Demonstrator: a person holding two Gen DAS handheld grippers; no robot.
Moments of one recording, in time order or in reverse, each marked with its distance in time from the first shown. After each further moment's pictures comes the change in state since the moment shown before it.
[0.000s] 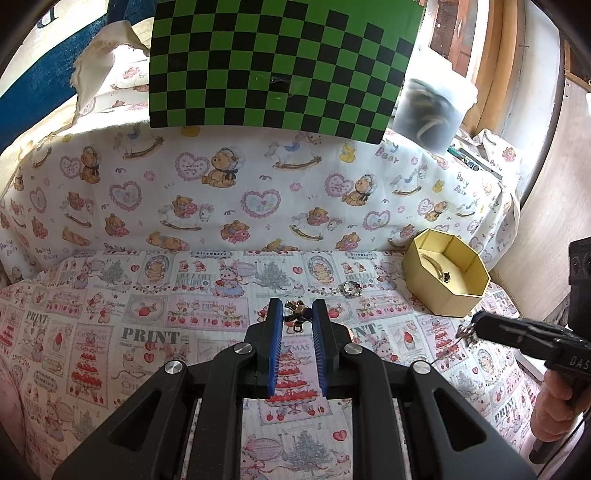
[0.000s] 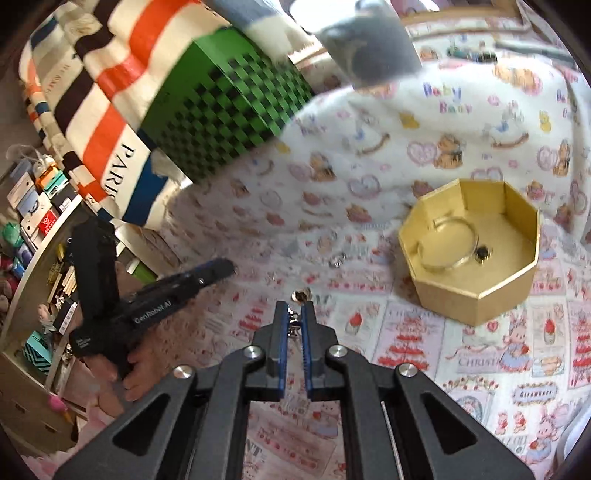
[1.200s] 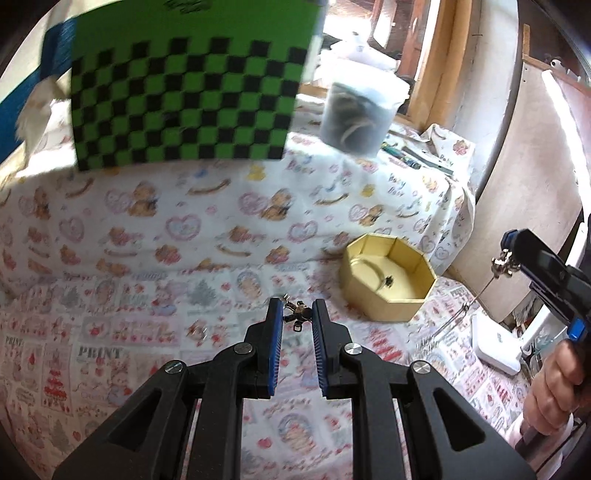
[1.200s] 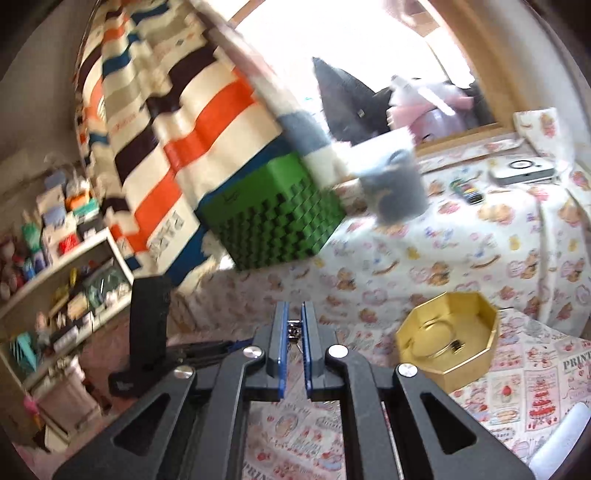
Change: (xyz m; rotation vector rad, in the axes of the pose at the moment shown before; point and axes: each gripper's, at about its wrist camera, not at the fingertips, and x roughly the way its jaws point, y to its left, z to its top) left arm -0.011 -0.059 0.013 0.083 -0.028 -0.116; right arm -0.074 0.024 0.006 -0.091 -0.378 0.046
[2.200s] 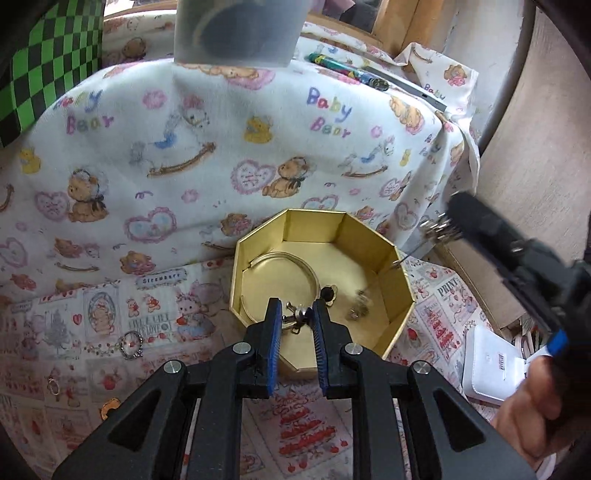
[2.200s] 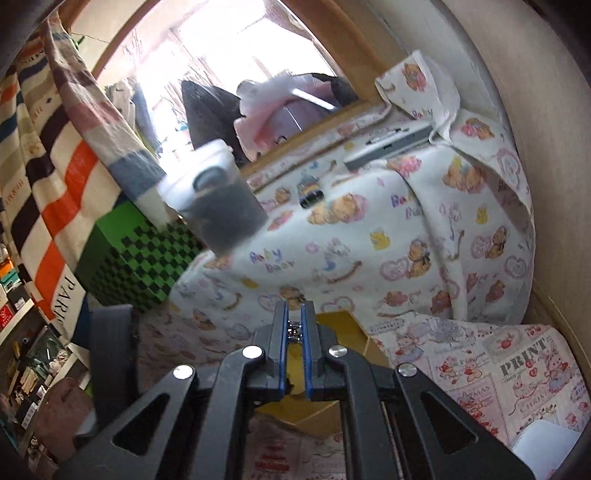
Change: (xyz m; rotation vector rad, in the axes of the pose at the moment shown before) left arm 0.135 -0.092 0.022 0.056 0.209 -0.079; right arm 0.017 -0.113 0.008 0.208 -0.055 -0.314
